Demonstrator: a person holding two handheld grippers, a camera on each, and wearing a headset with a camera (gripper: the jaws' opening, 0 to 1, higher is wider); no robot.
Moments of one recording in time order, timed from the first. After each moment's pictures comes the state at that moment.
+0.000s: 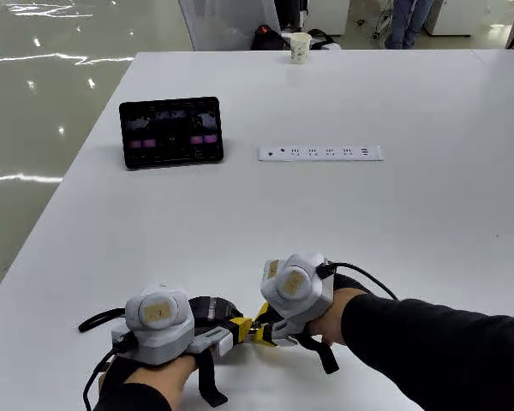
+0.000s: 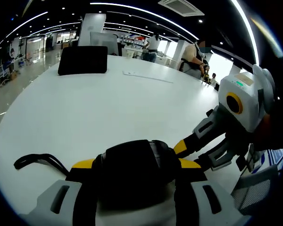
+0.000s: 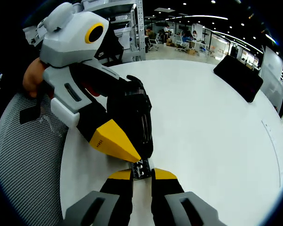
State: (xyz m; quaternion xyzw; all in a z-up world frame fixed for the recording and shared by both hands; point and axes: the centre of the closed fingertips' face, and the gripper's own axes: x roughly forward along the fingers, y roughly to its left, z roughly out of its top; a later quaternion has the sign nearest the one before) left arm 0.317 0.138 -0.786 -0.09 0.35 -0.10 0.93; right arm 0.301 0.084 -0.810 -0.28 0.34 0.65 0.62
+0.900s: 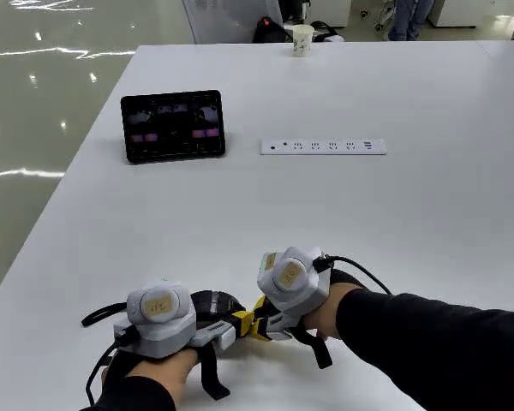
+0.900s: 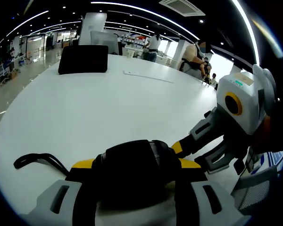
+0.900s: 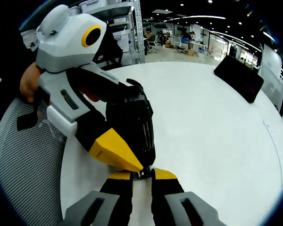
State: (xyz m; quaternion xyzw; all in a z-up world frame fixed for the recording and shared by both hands) left arm 0.316 0.139 -0.786 -0.10 0.35 -0.10 0.93; right arm 0.298 0.095 -0.811 -0.28 0.33 0.65 0.63
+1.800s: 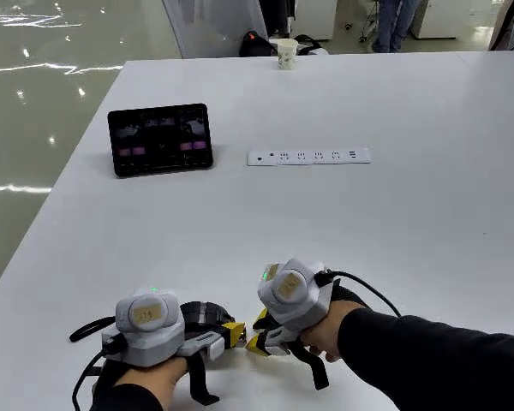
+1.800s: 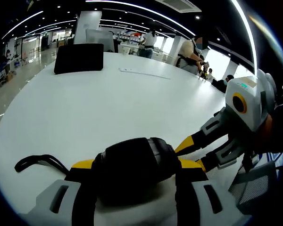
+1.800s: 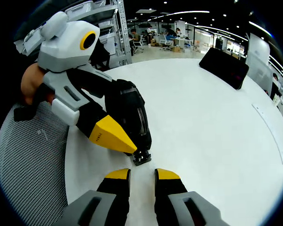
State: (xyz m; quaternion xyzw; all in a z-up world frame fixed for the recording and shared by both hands) left arm 0.311 0.139 -0.784 -0.09 0.37 -0.12 0.92; right arm 0.296 0.067 -0.804 -0.25 0.35 0.61 0.67
